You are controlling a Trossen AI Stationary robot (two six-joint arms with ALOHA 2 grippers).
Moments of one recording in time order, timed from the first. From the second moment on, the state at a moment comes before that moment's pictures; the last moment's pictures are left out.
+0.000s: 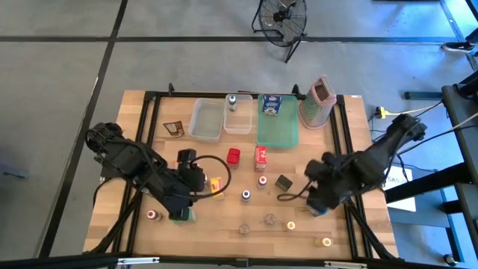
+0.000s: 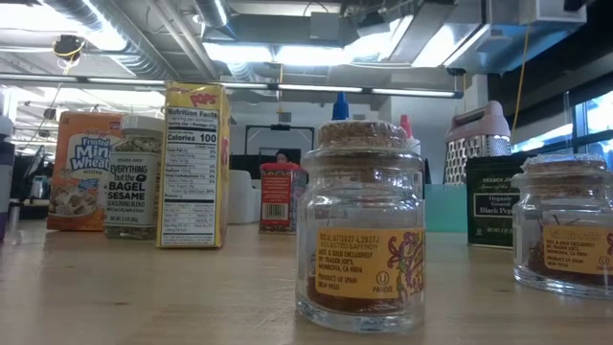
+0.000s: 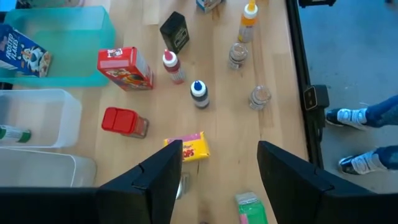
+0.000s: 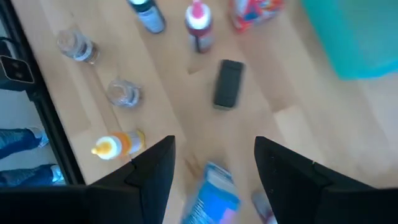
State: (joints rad) left arm -0.60 1.71 2.21 -1.54 -0.37 -0.49; right arm 0.71 1.35 1.38 -1.33 0.33 1.09
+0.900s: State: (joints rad) left arm -0.60 1.71 2.21 -1.54 -0.37 -0.45; right arm 0.73 1.35 0.87 -0.81 0.45 1.09
